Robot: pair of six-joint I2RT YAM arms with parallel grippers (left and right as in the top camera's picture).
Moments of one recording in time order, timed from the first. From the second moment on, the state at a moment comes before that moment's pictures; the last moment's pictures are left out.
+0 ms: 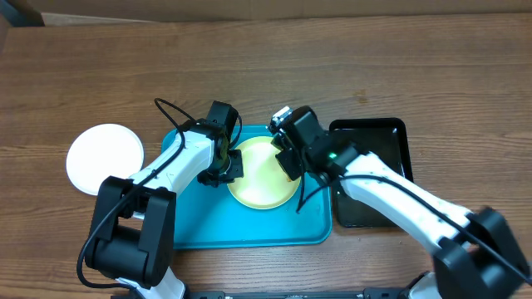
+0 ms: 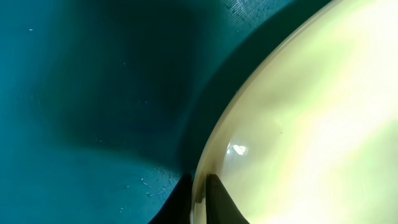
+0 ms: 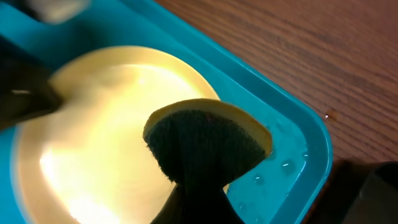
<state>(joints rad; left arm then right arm) -0.30 1.80 1.07 -0.79 0.05 -0.41 0.69 1.66 1.12 -0.48 0.04 0.03</state>
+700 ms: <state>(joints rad) -0.30 1.80 1.07 -0.79 0.05 -0.41 0.69 1.81 1.11 -0.38 0.03 -0.01</state>
